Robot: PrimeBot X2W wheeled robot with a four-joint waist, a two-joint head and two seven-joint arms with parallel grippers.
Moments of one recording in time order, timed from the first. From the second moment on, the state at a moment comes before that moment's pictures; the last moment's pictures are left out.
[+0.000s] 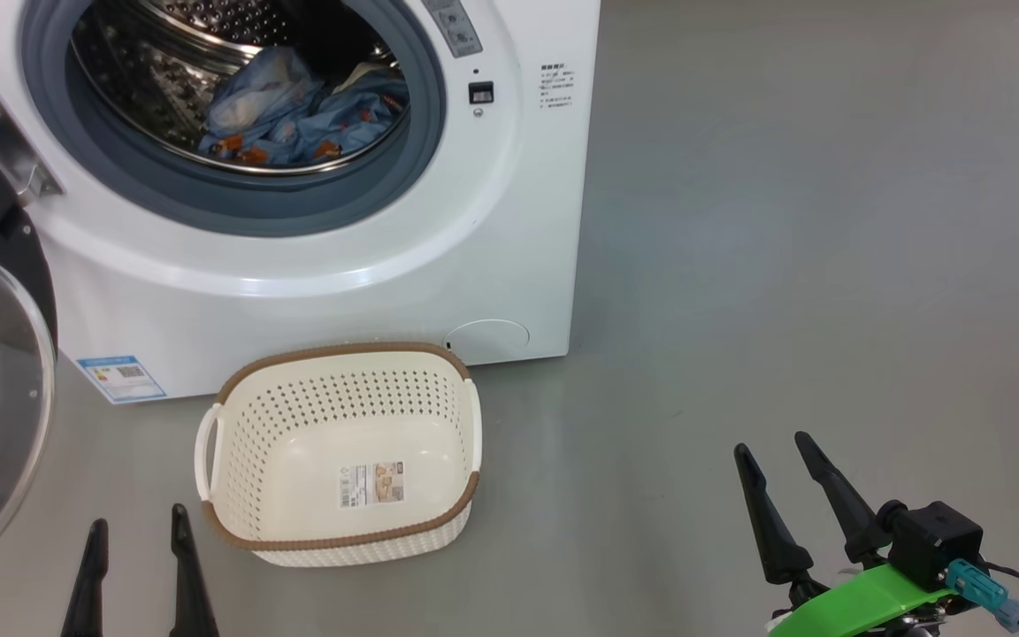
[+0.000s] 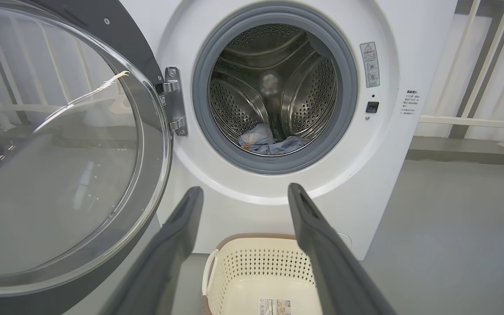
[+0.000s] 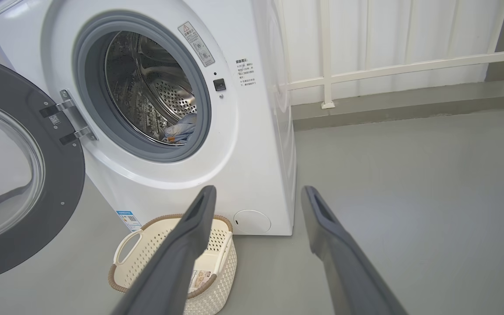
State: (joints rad) left arm 0.14 0.04 0.00 -0.04 -0.20 0.08 -0.25; right arm -0.04 -0.08 0.09 0.14 0.28 0.13 -0.22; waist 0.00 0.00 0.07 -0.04
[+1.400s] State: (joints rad) left arm 0.15 0.04 -0.02 0.03 -0.27 0.10 -0.25; right arm -0.03 -0.07 0.11 0.13 0.25 0.13 -0.23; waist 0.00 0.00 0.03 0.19
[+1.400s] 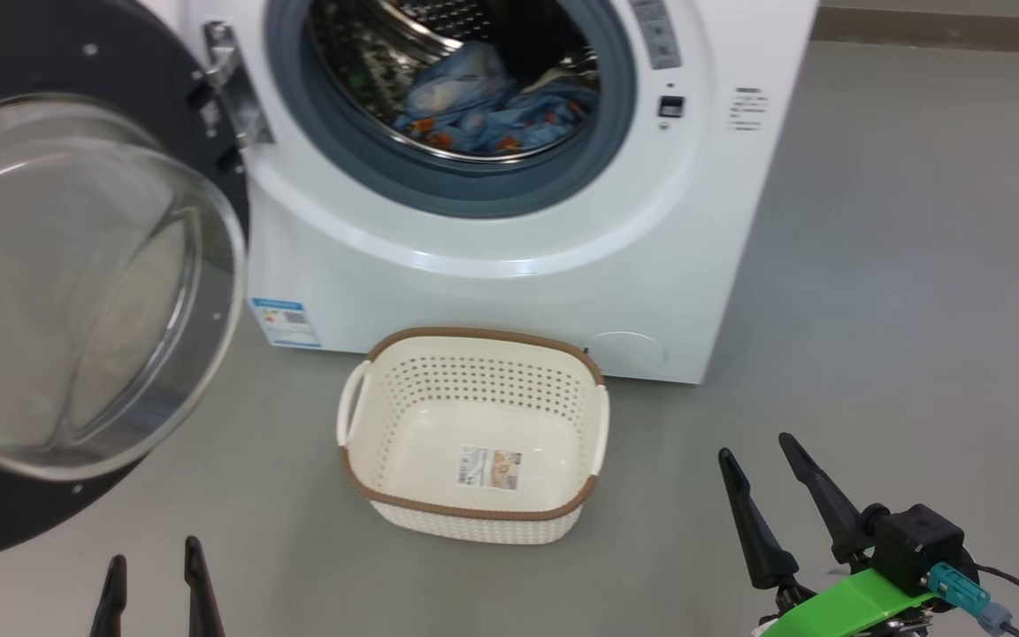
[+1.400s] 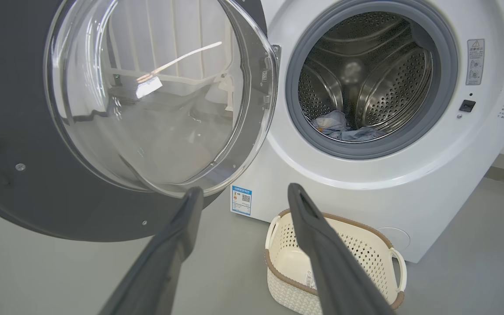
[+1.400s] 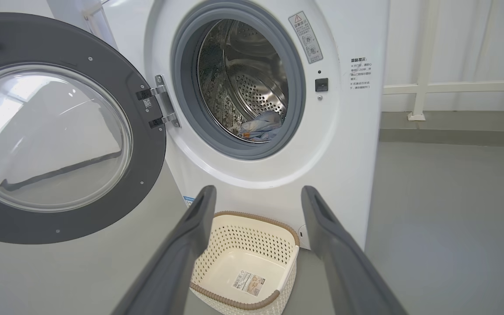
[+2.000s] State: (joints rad) left arm 0.18 0.04 -0.04 0.06 -0.30 0.13 -0.25; right arm -0.02 -0.08 0.13 0.12 0.25 0.13 -0.20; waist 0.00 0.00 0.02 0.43
